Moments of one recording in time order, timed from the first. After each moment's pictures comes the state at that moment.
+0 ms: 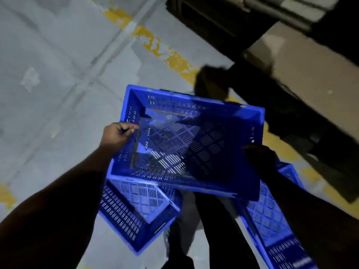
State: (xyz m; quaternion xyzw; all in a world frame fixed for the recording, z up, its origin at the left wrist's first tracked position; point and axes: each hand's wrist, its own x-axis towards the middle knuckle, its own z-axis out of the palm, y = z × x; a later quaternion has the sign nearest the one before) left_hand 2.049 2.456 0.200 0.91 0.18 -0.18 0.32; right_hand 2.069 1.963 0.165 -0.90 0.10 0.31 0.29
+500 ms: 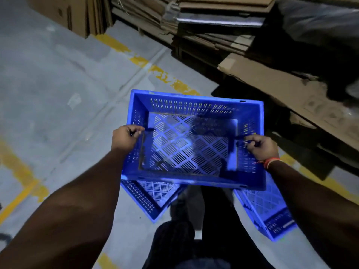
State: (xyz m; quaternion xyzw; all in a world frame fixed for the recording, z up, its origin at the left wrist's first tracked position) left_hand 1.847 2.430 0.427 0.93 0.17 -0.04 0.31; right_hand 1.886 1.943 0.396 -0.93 0.09 0.13 0.34
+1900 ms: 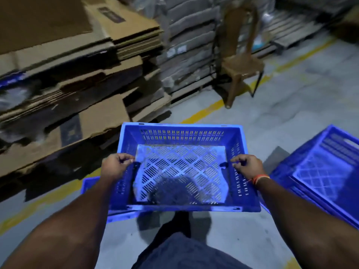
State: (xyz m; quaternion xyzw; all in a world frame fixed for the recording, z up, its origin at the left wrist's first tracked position) left_hand 1.497 1.661 0.574 0.88 -0.36 -0.19 0.25; right_hand 1.080 1.440 0.542 -0.73 0.57 -0.11 0.35
